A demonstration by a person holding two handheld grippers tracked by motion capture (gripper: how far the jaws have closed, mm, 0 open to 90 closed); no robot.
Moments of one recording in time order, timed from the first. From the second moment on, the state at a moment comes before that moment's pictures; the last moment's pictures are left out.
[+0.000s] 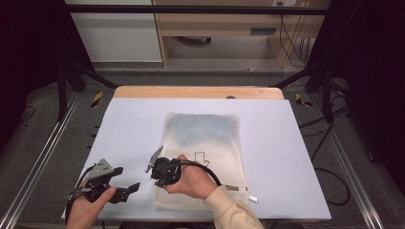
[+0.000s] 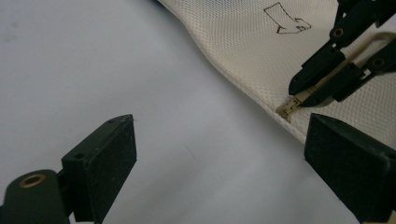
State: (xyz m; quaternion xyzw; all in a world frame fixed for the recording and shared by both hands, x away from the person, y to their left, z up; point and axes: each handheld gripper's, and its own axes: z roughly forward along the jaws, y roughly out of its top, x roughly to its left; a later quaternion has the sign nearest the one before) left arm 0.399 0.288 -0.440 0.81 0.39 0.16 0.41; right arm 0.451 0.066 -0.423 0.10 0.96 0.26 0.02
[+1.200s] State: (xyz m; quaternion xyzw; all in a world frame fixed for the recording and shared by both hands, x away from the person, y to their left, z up) left arm 0.406 0.231 -0.465 0.84 0.35 0.06 0.41; right arm 0.450 0.059 -0.417 0.10 0.95 0.29 0.03
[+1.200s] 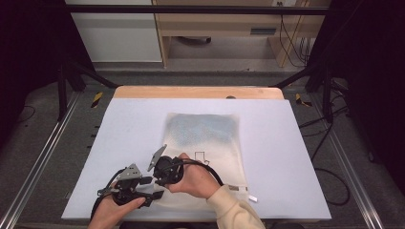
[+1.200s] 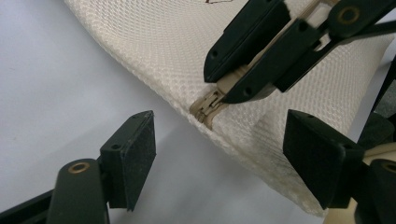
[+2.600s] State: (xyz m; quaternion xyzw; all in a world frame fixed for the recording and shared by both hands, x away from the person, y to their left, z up) left arm 0.428 0.223 -0.477 0.83 0.34 0.00 0.44; right arm 0.452 0.056 -0.411 0.10 0.95 0.30 0.03
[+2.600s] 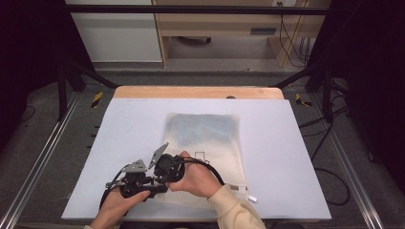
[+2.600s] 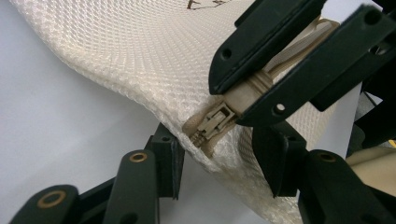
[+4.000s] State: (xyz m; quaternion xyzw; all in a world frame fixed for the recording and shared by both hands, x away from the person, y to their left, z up) left arm 0.430 0.221 -0.481 0.84 0.34 -0.01 0.43; right arm 0.453 0.053 -0.410 0.10 0.95 0.31 0.03
